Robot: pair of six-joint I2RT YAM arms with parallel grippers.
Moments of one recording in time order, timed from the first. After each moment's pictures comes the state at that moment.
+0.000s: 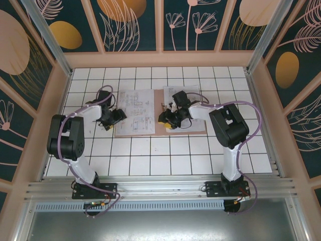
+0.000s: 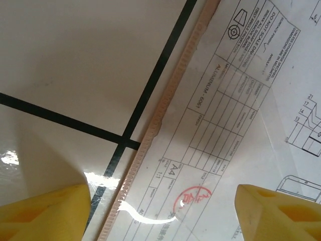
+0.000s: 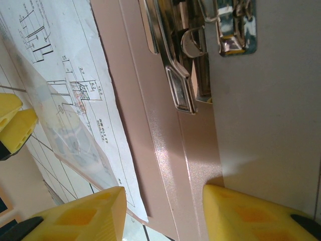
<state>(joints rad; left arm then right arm) -0.13 1.76 1.03 -0.53 0.18 -0.68 0.54 2.00 1.20 -0.30 -0.61 0.81</state>
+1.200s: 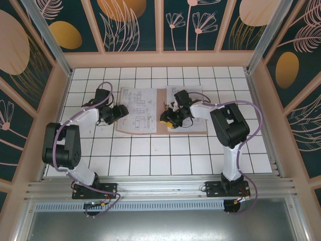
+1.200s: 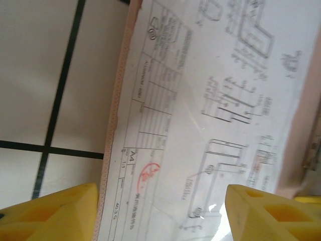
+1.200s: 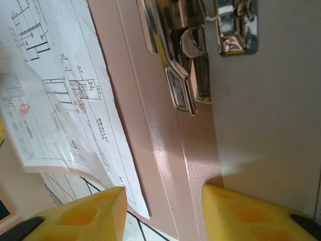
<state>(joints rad) -0.14 1.63 0.98 -0.40 0.32 -0.60 0.52 2.01 1.21 -0.32 -0.61 0.81</state>
